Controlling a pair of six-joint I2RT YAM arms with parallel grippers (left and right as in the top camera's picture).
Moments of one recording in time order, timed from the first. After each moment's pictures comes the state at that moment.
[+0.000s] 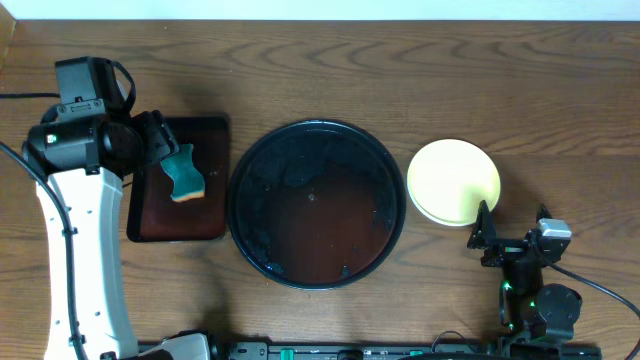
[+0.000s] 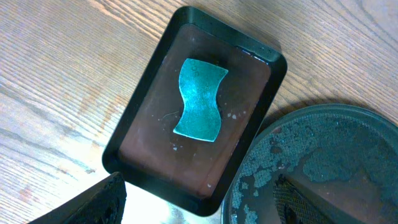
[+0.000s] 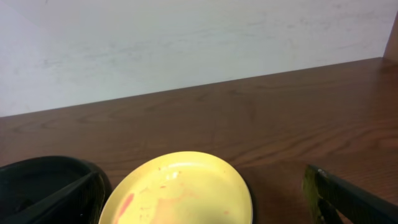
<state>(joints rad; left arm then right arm) 0.19 1.42 1.50 -1.20 -0.05 -0.30 -0.10 0.01 0.01 -0.06 -0.10 0.16</state>
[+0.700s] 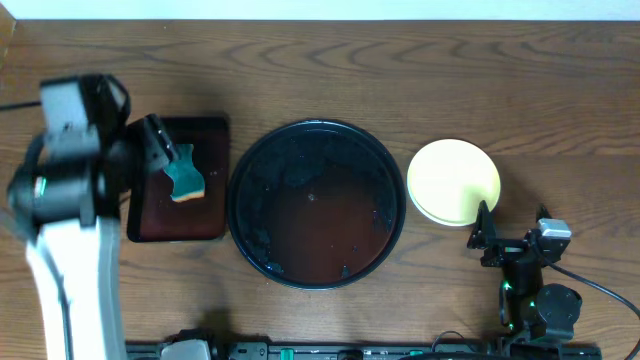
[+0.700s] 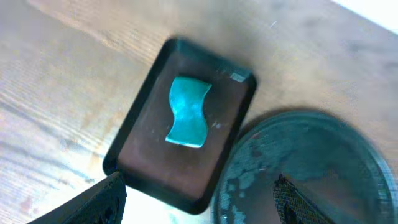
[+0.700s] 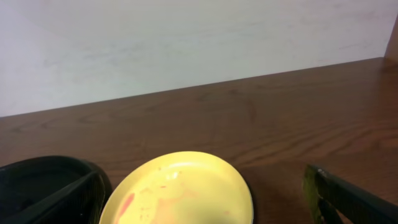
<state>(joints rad) 0.16 1.22 1.50 -1.20 -0.05 -0.30 -0.10 0.01 0.01 -0.06 -0.10 0.16</state>
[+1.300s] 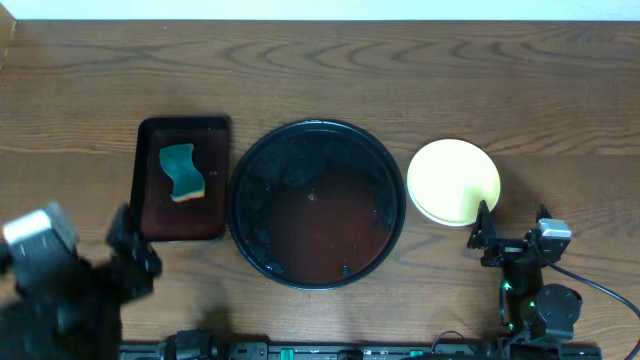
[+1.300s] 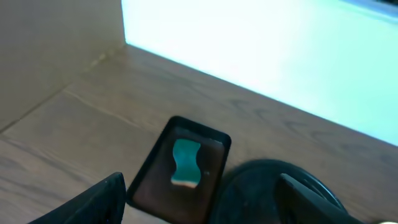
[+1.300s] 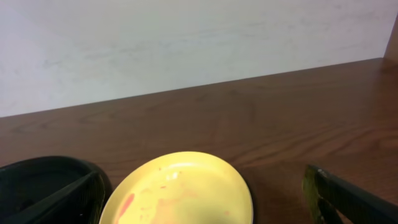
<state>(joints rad) 0.16 0.62 1.42 -1.19 -0.09 -0.24 -0.10 0.01 0.01 -0.06 -0.10 0.16</state>
